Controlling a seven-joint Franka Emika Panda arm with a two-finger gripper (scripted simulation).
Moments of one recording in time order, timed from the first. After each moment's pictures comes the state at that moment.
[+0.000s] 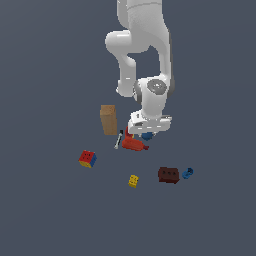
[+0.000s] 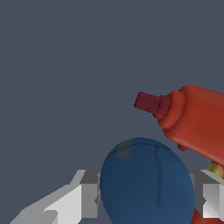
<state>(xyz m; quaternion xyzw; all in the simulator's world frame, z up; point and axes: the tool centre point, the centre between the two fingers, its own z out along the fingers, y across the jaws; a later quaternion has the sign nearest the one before) -0.089 0.100 0.062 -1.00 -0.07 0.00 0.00</state>
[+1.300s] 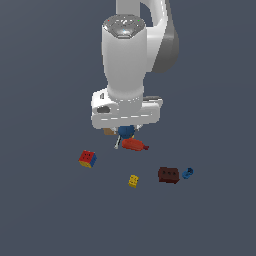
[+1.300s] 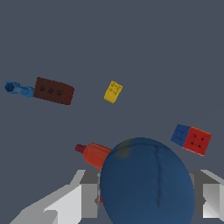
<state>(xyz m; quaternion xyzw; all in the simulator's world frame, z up) 0.033 -0.006 0.258 -1.00 -0.07 0.00 0.00</state>
